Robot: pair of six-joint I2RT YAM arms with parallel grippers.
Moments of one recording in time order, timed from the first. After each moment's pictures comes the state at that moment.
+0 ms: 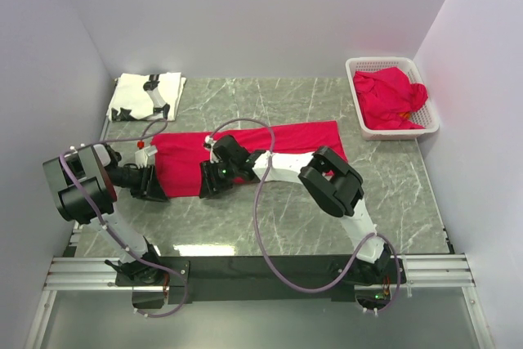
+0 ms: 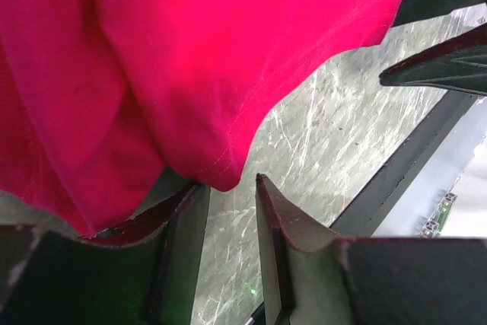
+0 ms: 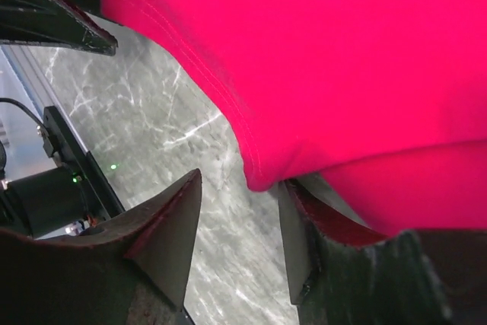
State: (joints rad) left arm 0.47 1.79 0.94 -0.96 0.75 0.74; right arm 0.94 2.17 1.46 -0.08 -0.41 0.62
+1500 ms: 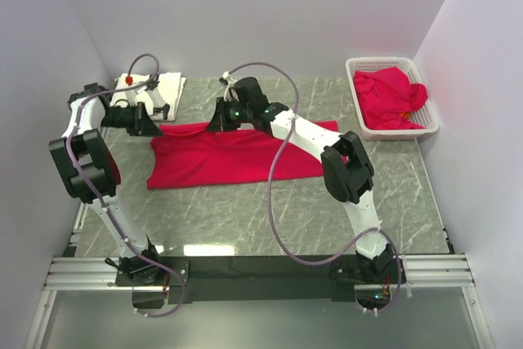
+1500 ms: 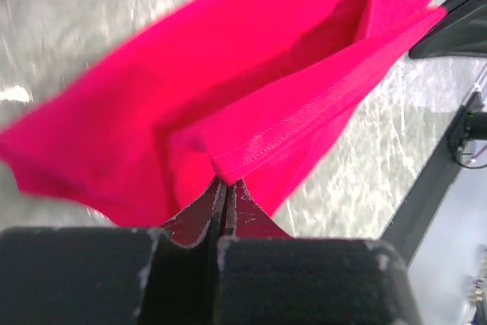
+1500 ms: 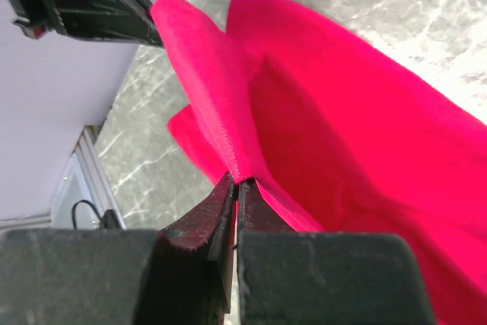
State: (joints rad) left arm 0.37 1.98 1.63 -1.09 0.97 0.62; right arm 0.71 2.17 1.84 -0.17 -0.45 0.53
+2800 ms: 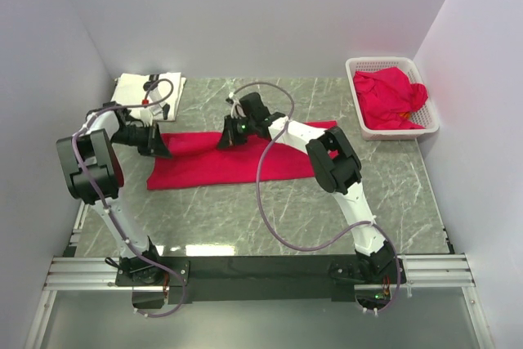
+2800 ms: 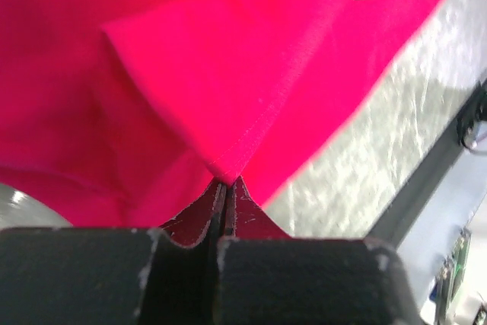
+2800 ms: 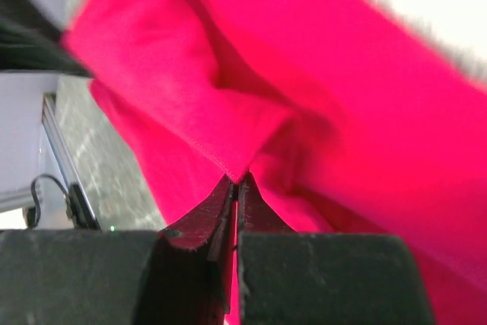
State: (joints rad) left arm 0.31 1.97 1.41 -0.95 0.85 0.52; right arm 0.65 2.36 1.83 -0.15 -0.58 0.52
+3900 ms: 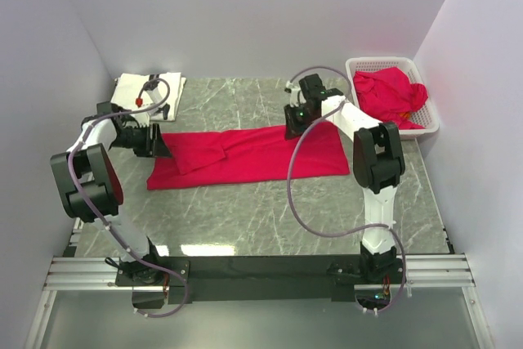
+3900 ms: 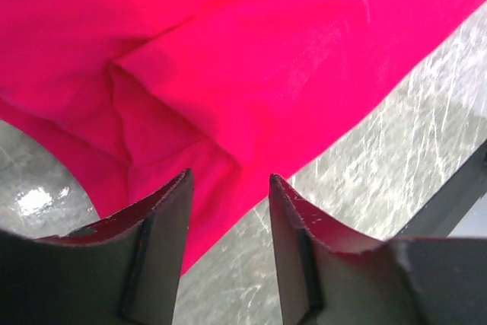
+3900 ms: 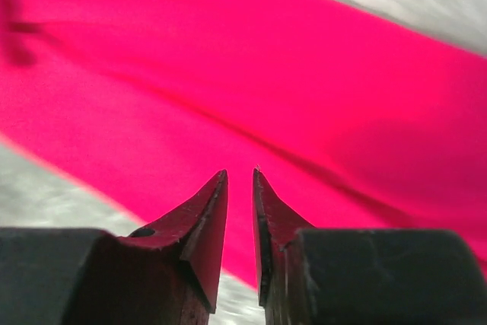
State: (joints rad) left arm 0.32 1.77 1.25 -0.82 0.78 0.44; right arm 0.35 2.08 1.69 -0.66 -0.39 0.07
